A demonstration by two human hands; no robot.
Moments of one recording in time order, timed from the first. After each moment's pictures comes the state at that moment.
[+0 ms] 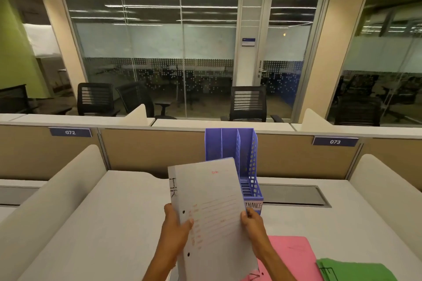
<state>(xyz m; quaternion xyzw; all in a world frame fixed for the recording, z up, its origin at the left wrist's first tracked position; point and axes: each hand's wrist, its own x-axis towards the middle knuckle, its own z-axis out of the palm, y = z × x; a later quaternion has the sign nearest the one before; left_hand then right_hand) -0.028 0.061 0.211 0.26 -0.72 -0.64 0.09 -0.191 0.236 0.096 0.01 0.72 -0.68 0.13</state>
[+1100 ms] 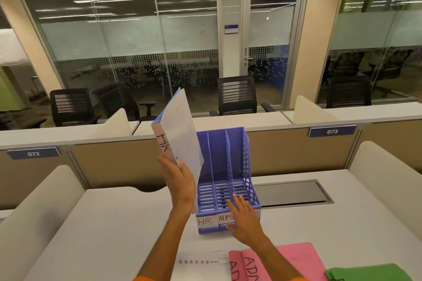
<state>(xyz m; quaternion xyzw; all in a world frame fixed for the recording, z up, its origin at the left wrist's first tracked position) -0.219 0.058 0.254 0.19 -0.72 -0.53 0.41 -0.287 0.221 0.065 -0.26 0.95 -0.16 0.01</state>
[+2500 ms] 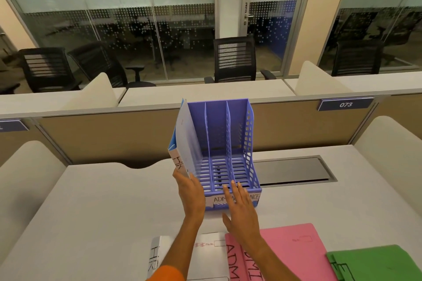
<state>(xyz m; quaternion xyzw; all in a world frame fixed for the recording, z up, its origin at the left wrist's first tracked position) -0.276 0.065 0.094 0.30 -0.73 -0.56 0.27 -0.283 0.202 0.012 -0.21 0.96 -0.17 -0.06</state>
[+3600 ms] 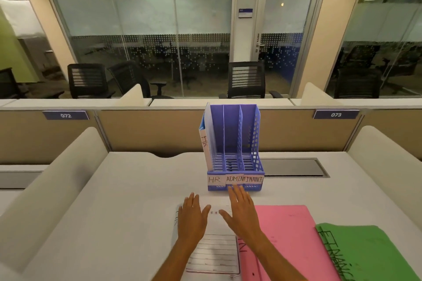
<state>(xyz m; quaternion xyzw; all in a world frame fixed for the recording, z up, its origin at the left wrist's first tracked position) -0.089 0.052 0.058 0.25 -0.93 -0.25 0.01 -0.152 0.206 0.057 -0.24 0.96 -0.16 -0.01</state>
